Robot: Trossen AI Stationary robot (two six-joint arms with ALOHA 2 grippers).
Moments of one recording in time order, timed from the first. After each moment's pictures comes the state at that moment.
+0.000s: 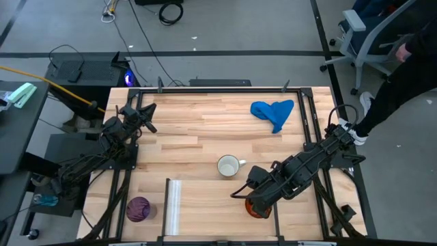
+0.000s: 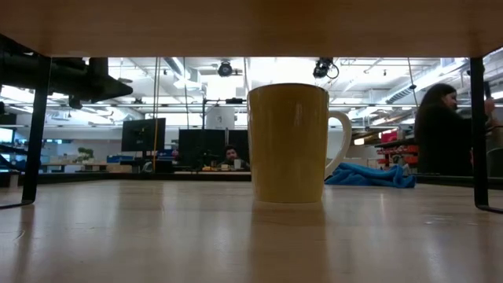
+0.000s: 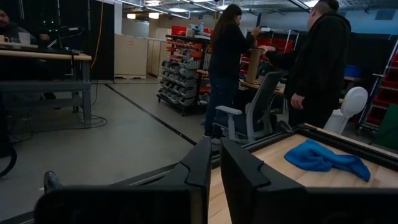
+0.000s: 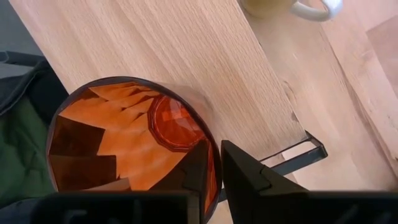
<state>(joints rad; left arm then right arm) 0.68 0.01 0.01 0.07 -0.19 -0.14 0.60 1.87 2.08 -1.57 0.05 1.16</state>
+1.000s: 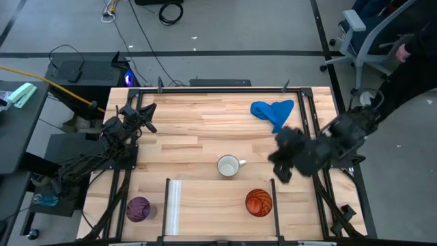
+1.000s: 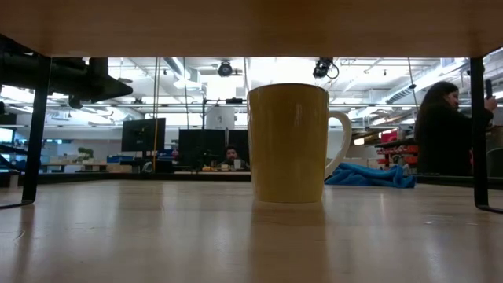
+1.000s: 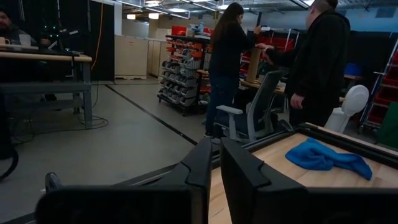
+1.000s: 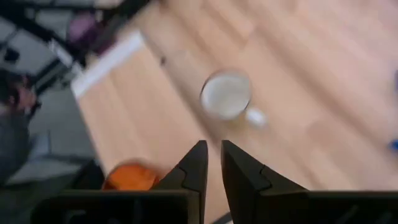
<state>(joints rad) 0.68 0.01 0.01 0.07 -0.19 -0.13 0.59 1.56 2.09 -1.57 0.44 1.16</state>
